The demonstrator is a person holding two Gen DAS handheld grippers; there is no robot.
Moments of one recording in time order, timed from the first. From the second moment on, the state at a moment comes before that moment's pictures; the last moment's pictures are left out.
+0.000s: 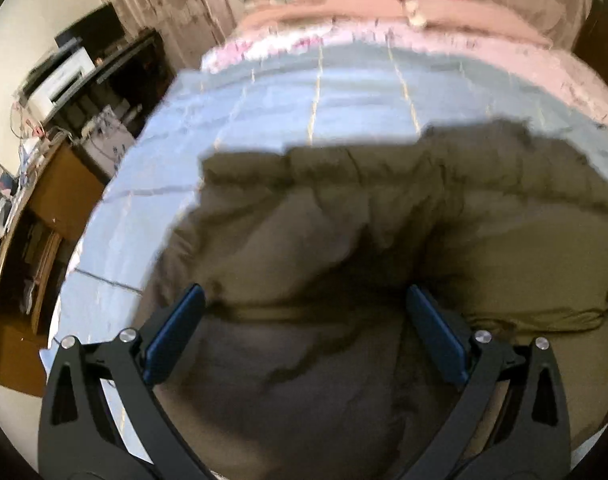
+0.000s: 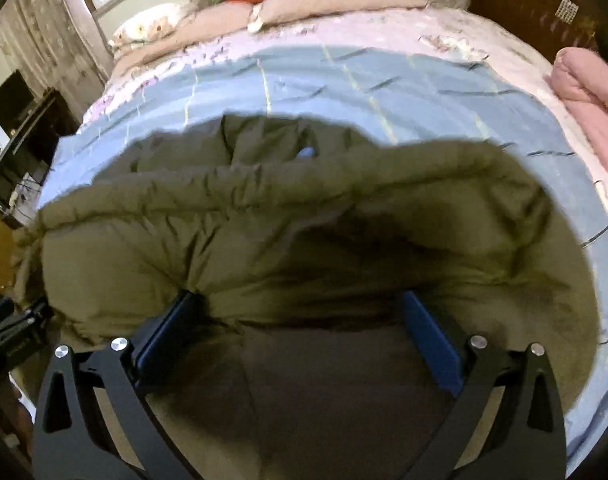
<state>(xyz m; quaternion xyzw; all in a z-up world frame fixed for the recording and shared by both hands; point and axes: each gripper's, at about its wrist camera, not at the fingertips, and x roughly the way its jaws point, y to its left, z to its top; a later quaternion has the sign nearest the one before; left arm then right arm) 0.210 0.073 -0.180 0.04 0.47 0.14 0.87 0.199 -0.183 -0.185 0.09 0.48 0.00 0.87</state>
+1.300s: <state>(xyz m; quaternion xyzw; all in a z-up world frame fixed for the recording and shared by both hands) -0.009 0.001 -0.029 0.01 0.31 0.08 0.95 -0.011 -0.145 -0.055 0.00 0.33 -0.03 0.94</state>
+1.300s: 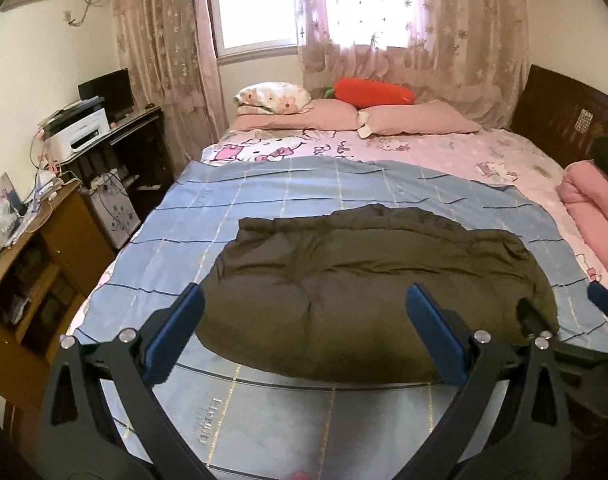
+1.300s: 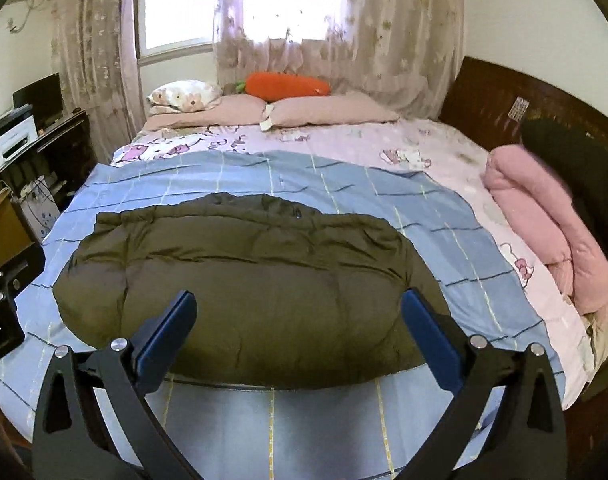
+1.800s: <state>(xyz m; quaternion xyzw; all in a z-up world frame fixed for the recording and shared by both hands) -0.017 0.004 -0.030 0.01 0.31 0.06 0.95 -0.010 -0.125 -0.066 -0.02 0.34 -0.03 0.94</state>
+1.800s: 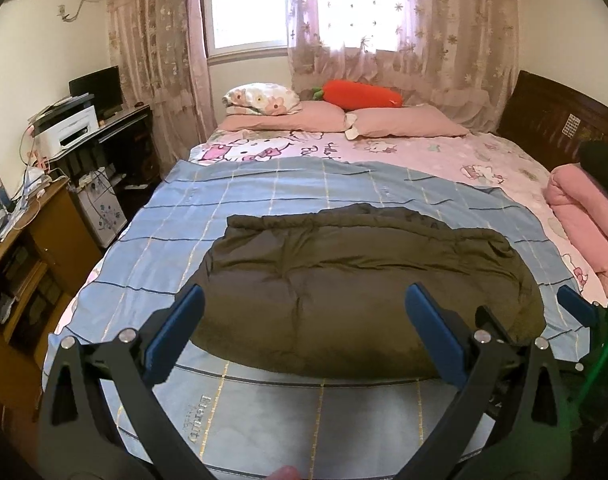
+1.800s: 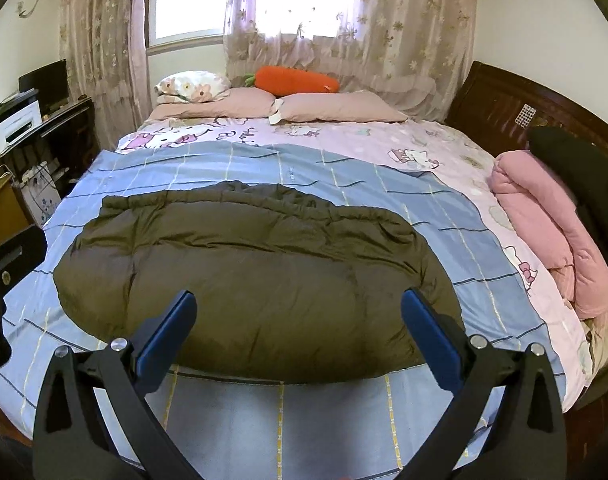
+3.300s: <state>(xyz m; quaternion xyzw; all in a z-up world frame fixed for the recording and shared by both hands) -0.014 0.010 -0.037 -0.01 0.33 0.04 0.94 -0.012 -0.123 -0.069 -0.02 0.34 -0.03 0.94</state>
